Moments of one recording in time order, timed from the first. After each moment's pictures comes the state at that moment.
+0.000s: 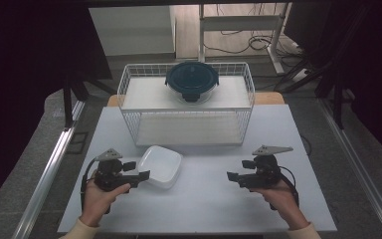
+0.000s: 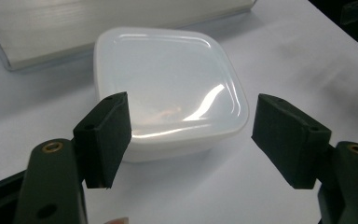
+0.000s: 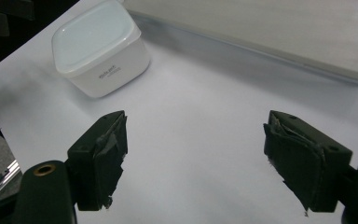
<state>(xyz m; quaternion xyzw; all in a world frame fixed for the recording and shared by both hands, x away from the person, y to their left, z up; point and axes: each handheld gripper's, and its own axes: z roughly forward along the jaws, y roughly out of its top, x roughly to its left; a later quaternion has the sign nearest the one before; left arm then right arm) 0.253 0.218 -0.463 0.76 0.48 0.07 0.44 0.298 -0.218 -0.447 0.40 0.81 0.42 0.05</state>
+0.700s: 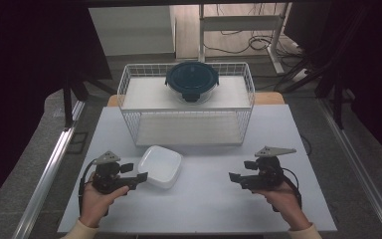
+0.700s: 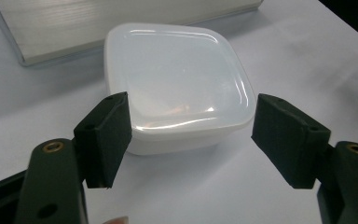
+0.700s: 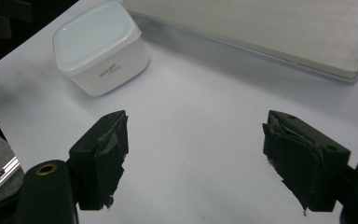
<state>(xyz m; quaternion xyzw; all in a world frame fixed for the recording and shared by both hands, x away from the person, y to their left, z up) 0.250 0.221 -0.463 0.75 0.49 0.08 0.44 0.292 -0.222 -0.441 0.40 0.81 0.42 0.06</state>
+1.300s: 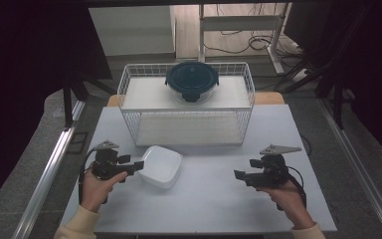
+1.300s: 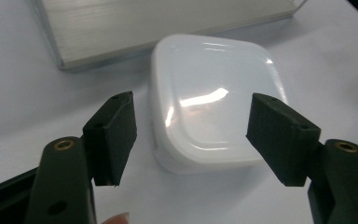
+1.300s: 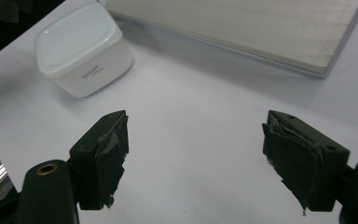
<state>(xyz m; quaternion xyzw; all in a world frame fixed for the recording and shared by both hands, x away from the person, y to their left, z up) 0.290 0.236 -0.468 0.74 0.53 0.08 0.41 0.297 -0.234 -0.440 0.42 0.81 0.41 0.08</state>
